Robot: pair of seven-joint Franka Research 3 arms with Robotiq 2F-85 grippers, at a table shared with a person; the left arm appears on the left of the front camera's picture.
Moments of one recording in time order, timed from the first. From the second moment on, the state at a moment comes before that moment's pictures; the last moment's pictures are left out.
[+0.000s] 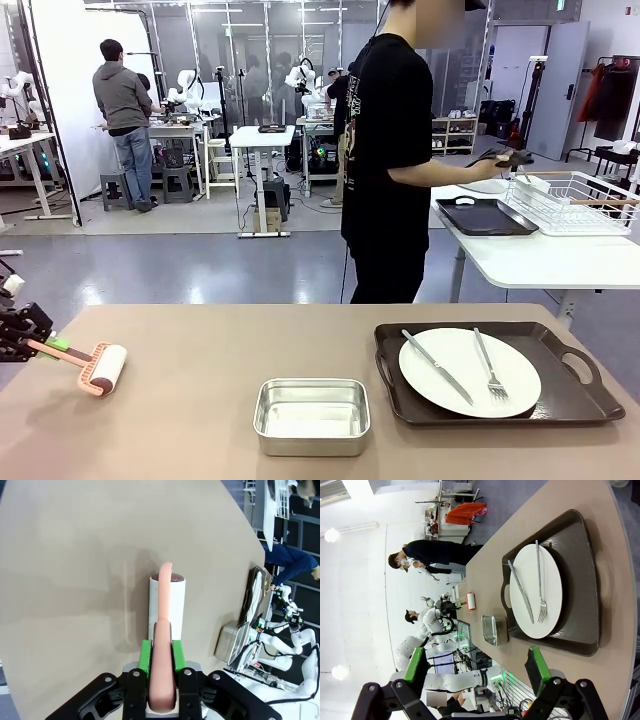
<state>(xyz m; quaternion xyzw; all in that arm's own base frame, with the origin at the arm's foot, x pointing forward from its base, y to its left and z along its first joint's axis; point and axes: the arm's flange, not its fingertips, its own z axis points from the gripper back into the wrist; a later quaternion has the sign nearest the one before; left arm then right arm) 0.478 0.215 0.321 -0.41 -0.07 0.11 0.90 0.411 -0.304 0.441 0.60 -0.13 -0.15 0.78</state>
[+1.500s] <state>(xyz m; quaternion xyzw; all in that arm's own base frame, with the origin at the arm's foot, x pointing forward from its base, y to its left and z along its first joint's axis) 0.456 0.214 0.414 -0.04 -0.06 0.18 0.98 0.411 -0.304 0.441 0.60 -0.13 -0.15 0.78</state>
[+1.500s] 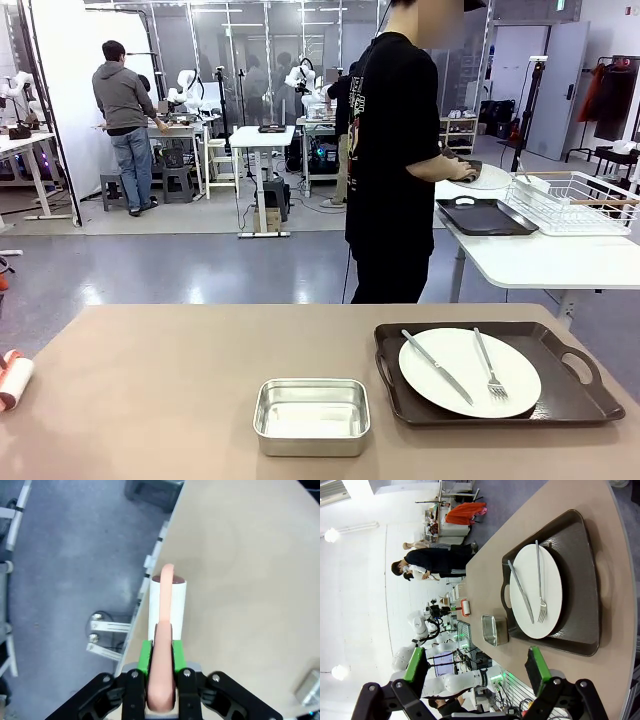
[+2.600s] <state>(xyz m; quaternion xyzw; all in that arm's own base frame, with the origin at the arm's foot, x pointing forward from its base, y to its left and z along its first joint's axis) 0.418 0.148 0.520 0.10 -0.13 0.17 0.97 0.411 -0.304 0.441 0.60 -0.13 -0.15 0.78</state>
